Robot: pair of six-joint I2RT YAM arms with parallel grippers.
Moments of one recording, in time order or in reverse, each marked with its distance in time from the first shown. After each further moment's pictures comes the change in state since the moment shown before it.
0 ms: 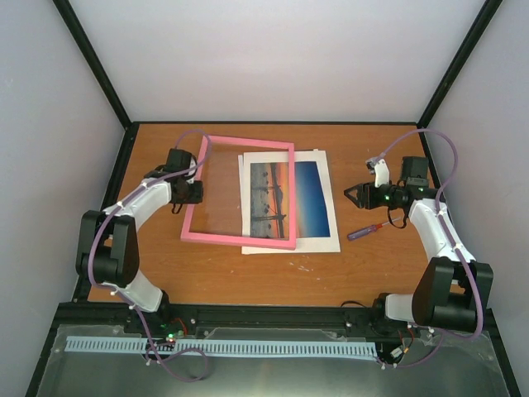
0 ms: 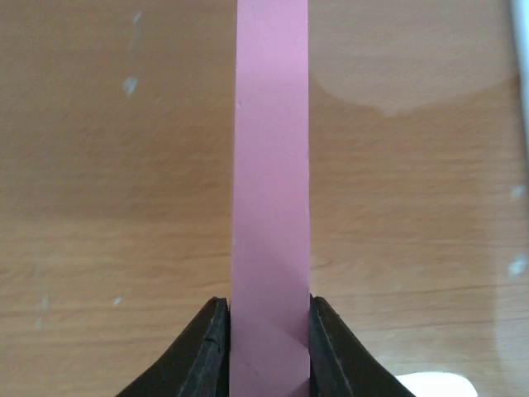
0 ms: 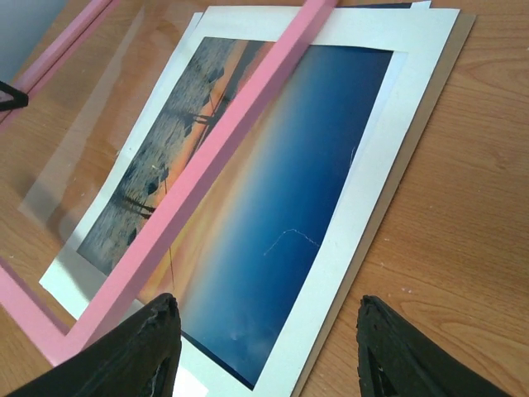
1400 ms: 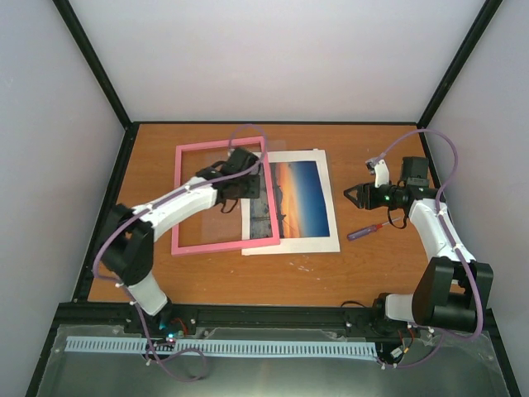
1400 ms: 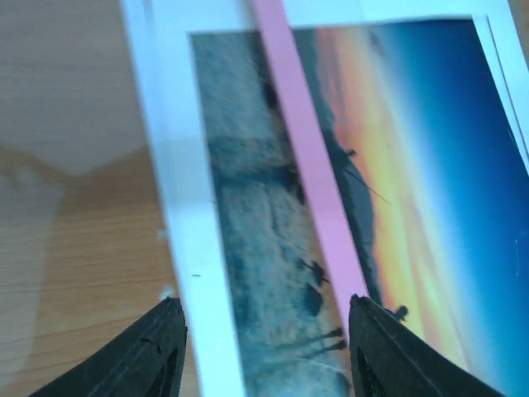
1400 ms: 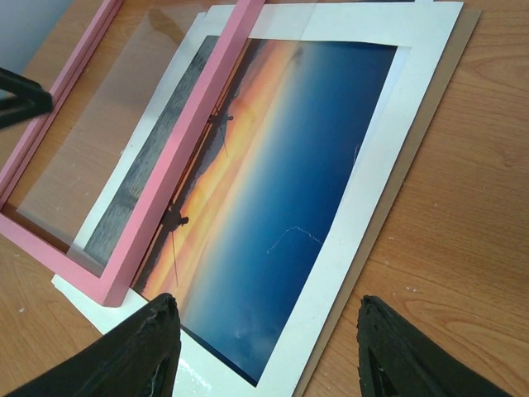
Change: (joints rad) left arm -0.431 0.039 0.181 0.016 -0.175 -0.322; right arm -0.002 -0.001 0.000 -0.006 -0.012 -0.001
